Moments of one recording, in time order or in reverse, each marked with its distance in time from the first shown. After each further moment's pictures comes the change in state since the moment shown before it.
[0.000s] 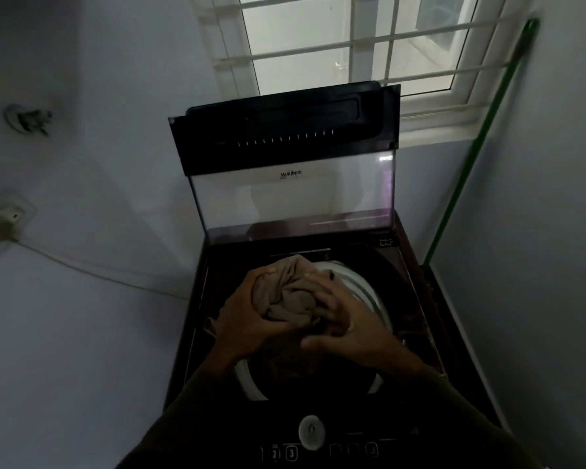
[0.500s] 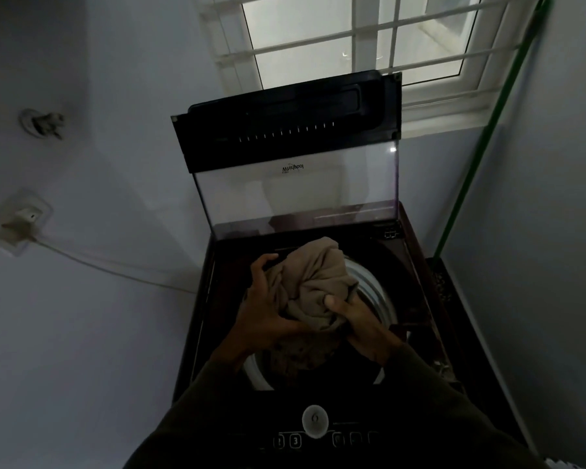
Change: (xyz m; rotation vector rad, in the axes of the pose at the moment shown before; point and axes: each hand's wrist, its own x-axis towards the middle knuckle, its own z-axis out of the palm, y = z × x) left_hand 0.003 0.009 0.019 -0.083 -0.093 0.144; right_hand 0.013 0.036 0.001 0.462 0.133 0.328
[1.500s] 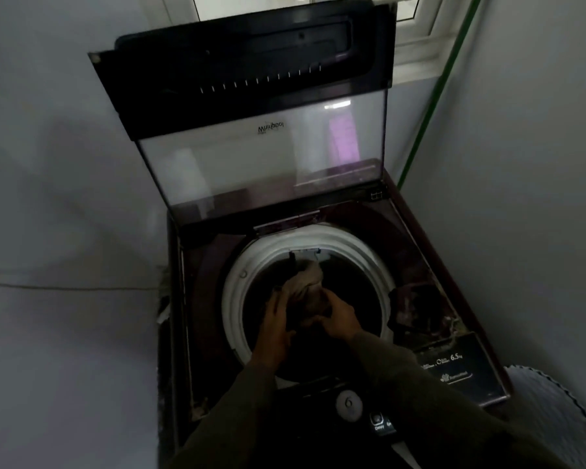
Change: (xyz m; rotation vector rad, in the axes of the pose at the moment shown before) left_hand -0.013 -0.170 0.062 0.279 -0.382 -0.292; right_hand 0.052 0.117 0.008 -0.775 0.452 0.332
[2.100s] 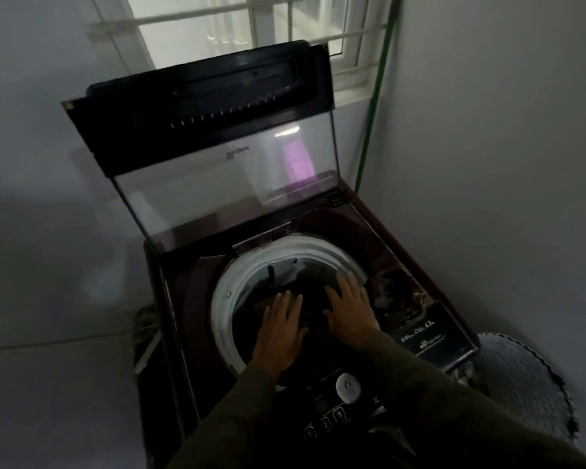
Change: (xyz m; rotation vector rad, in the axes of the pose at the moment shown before) left_hand -0.012 0.028 -0.016 0.502 -0.045 0.409; right_hand -0.053 -0.008 -0.027 -0.707 0.278 -0.059
